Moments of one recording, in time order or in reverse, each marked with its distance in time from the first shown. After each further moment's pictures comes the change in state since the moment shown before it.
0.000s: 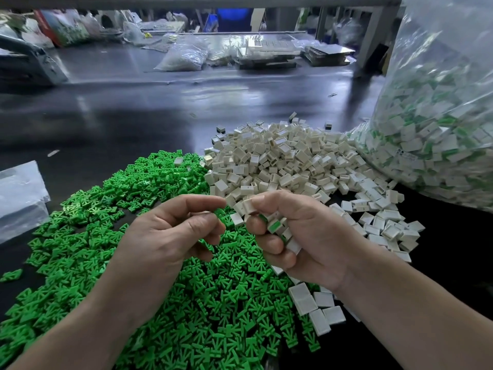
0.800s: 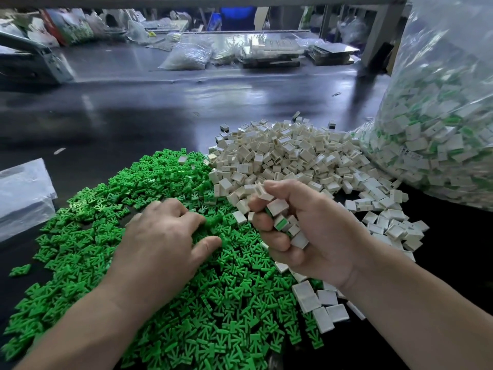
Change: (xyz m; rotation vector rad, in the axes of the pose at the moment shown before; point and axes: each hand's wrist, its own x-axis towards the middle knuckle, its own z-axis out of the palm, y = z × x) left_hand 0.000 0.002 -0.007 1.513 0.051 0.087; right_hand 0.000 -0.003 -0.001 0.022 0.002 -0.006
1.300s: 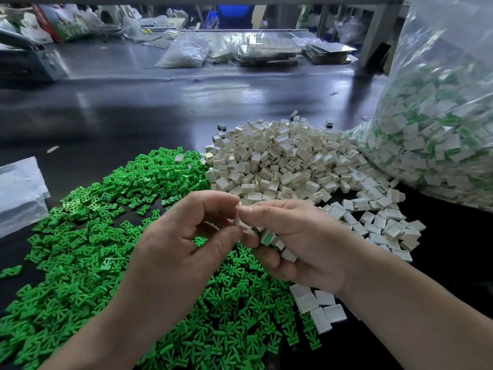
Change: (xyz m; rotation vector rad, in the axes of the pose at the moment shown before) left_hand -0.016 0.031 -0.009 -0.934 0.348 0.216; right_hand -0.007 0.004 0.009 -0.257 -0.007 0.024
